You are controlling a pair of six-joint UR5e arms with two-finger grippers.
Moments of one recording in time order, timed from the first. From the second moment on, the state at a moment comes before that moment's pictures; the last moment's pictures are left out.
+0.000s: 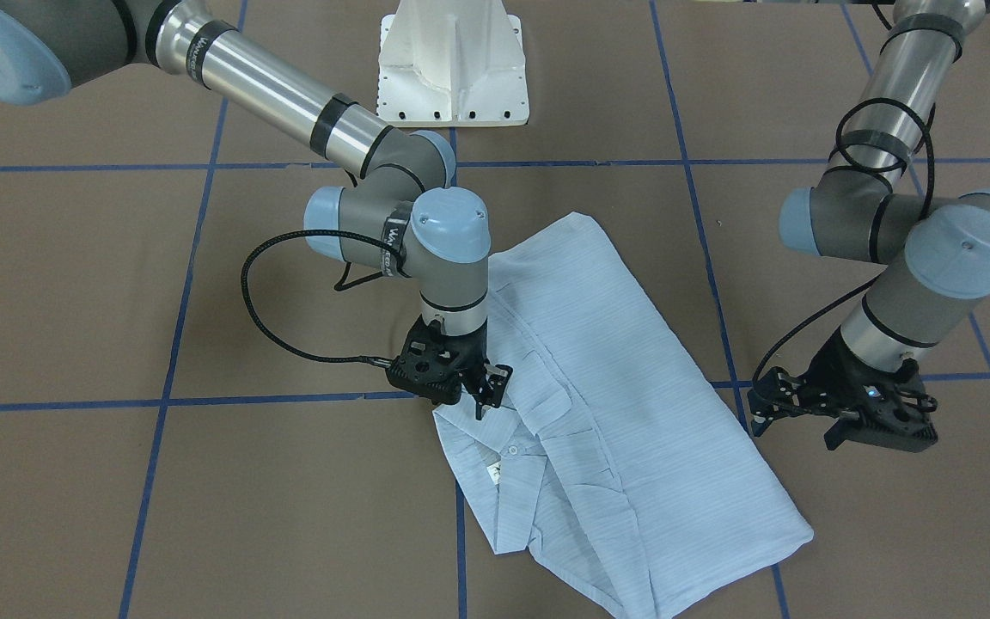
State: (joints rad) left arm -1.02 -2.09 -1.28 -2.20 -2.06 -0.72; right arm 0.57 -0.54 0.98 -1.17 1.63 1.62
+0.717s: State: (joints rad) left arm -1.02 -2.09 -1.28 -2.20 -2.06 -0.72; right arm 0.58 -0.59 1.07 -1.20 1.65 1.57
